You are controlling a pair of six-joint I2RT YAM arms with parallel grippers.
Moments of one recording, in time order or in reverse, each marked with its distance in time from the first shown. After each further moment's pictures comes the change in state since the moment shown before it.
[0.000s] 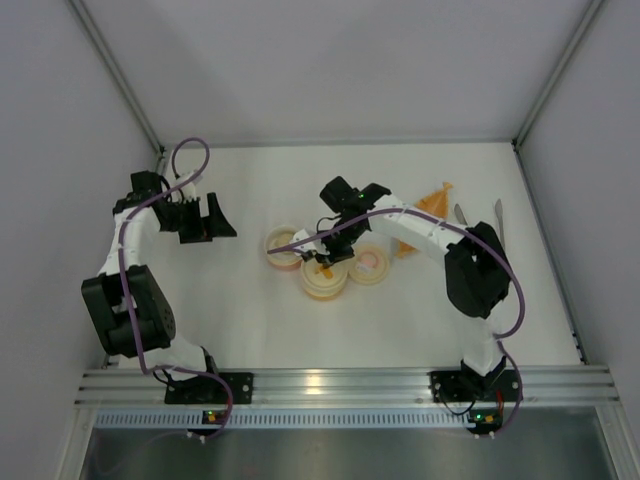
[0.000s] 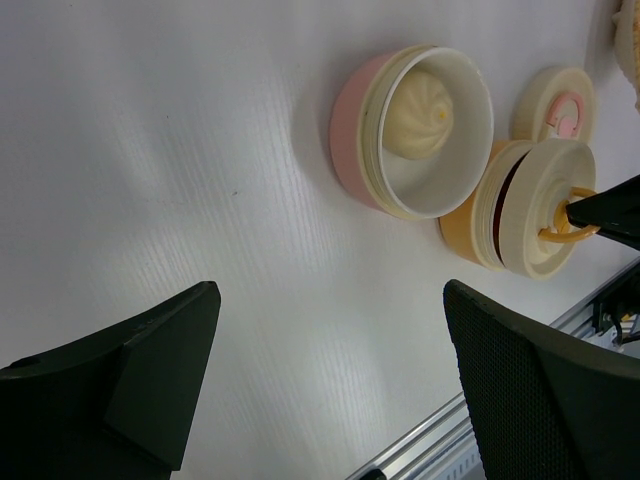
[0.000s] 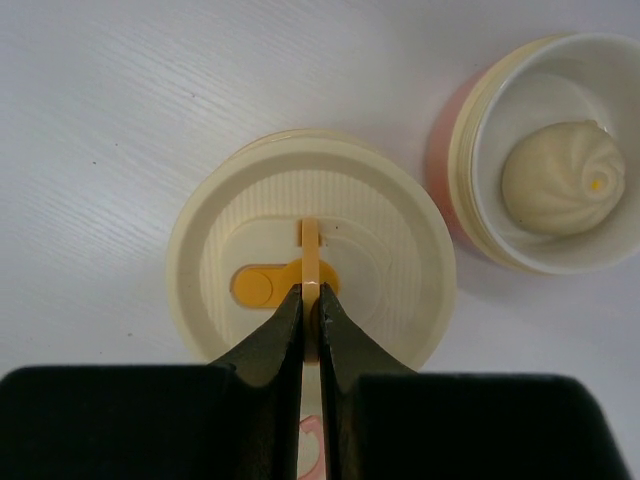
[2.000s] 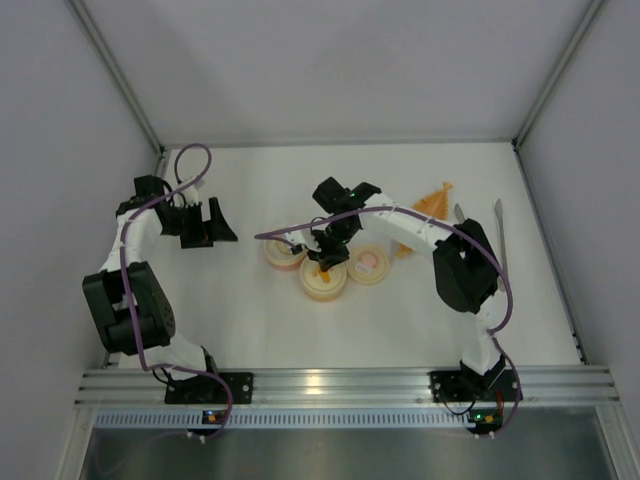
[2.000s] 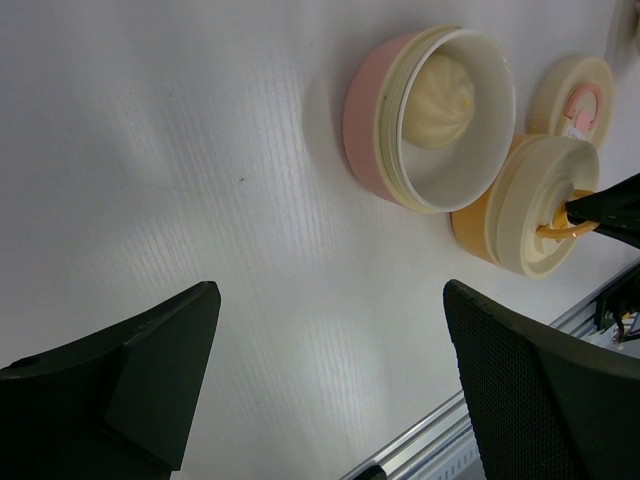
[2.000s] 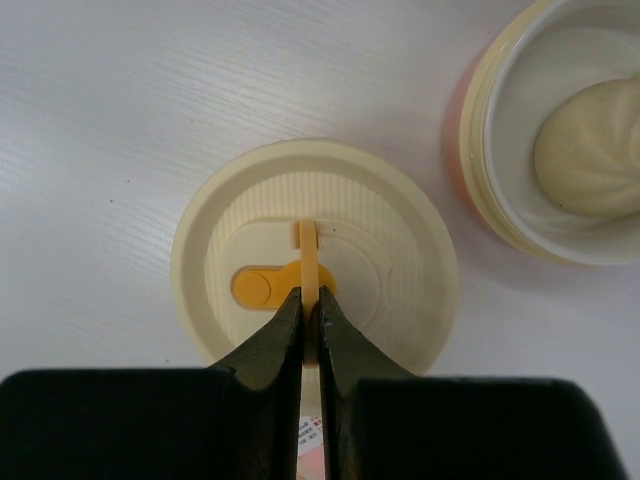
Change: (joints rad) left arm 0.000 0.016 -0.034 0.010 -0.016 -0.003; right arm 0.014 0.078 0.072 -0.034 0.025 0.196
